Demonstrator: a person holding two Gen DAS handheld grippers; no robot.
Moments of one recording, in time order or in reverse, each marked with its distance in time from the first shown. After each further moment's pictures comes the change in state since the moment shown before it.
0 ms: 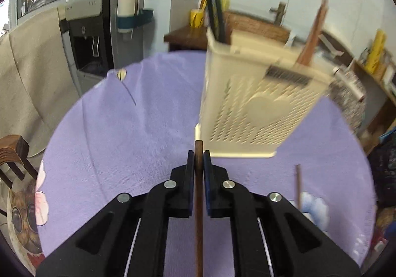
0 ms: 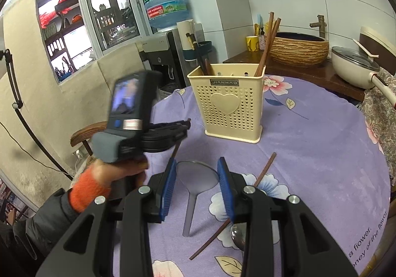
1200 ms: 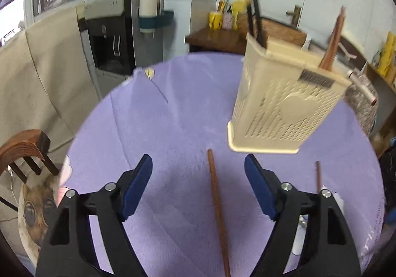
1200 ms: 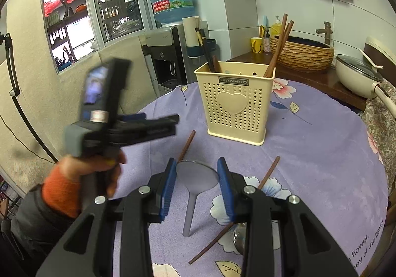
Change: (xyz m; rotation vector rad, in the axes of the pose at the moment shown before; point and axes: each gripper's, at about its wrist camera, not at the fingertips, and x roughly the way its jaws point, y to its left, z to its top) left arm 0.011 0.026 -0.010 -0.019 0.062 0.109; right arm 0.015 0.012 -0.004 -0.050 0.018 -0.029
